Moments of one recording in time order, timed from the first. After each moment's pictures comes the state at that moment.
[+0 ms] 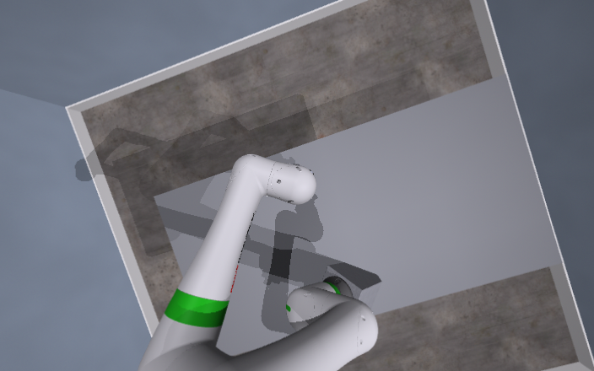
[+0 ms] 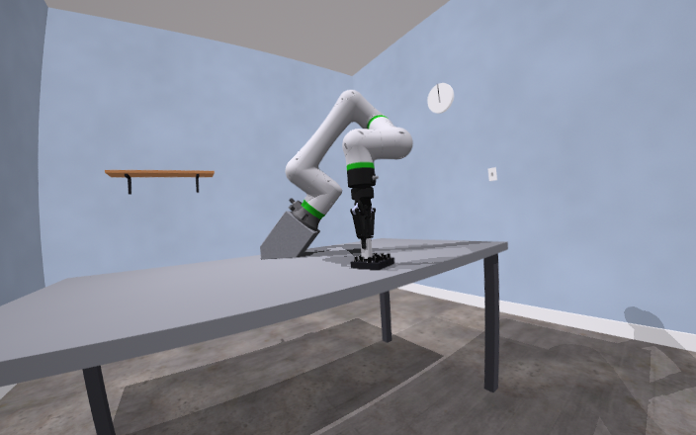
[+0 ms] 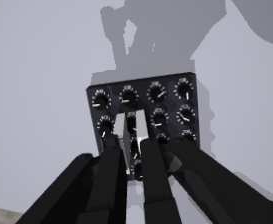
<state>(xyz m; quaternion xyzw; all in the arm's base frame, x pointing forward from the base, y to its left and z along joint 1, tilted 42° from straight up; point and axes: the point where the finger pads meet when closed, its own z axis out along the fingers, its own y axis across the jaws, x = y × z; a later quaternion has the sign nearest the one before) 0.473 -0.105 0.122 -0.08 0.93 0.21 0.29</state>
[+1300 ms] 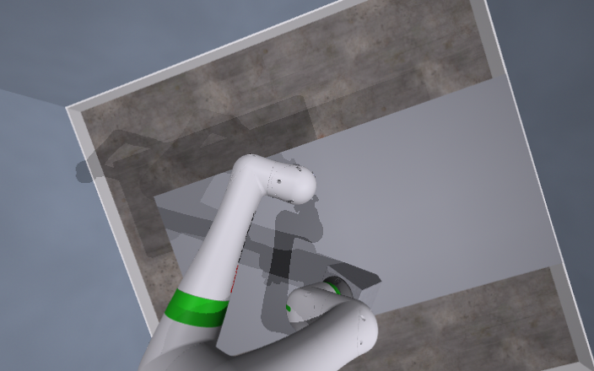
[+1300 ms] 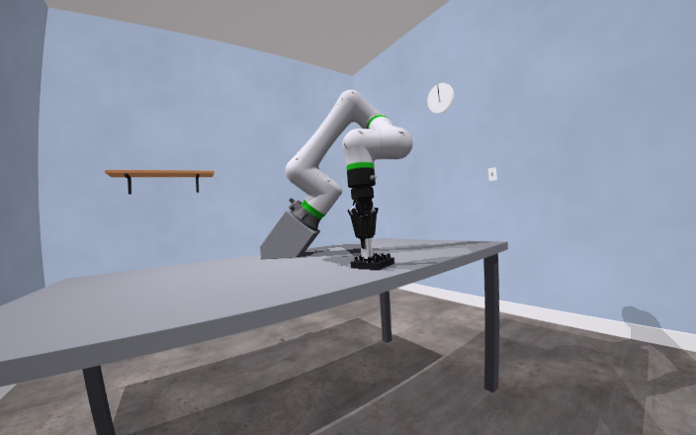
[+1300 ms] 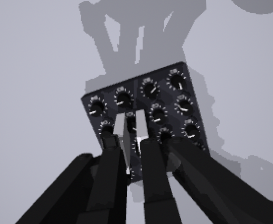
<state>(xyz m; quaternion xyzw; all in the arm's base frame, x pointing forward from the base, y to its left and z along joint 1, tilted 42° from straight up) 0.473 -0.105 0.122 0.01 0.93 0.23 0.27</state>
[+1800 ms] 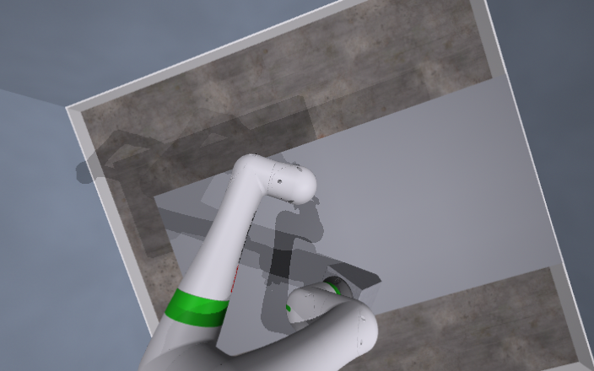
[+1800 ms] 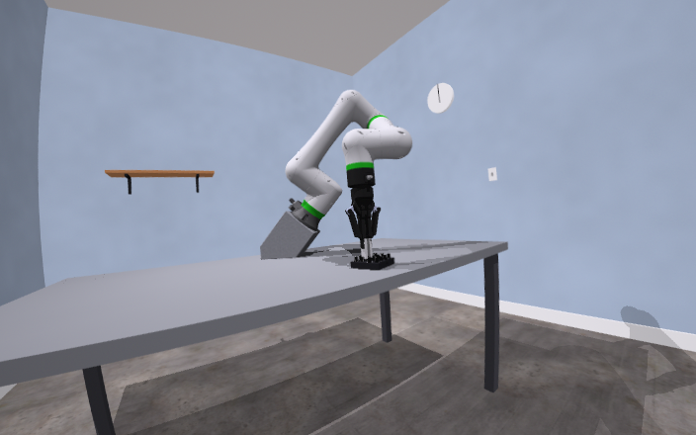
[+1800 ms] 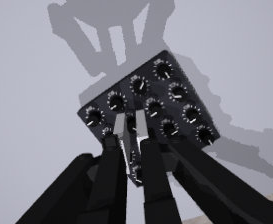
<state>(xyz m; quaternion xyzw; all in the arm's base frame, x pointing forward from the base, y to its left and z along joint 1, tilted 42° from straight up) 0.473 -0.105 0.122 0.14 0.92 0.27 0.23</state>
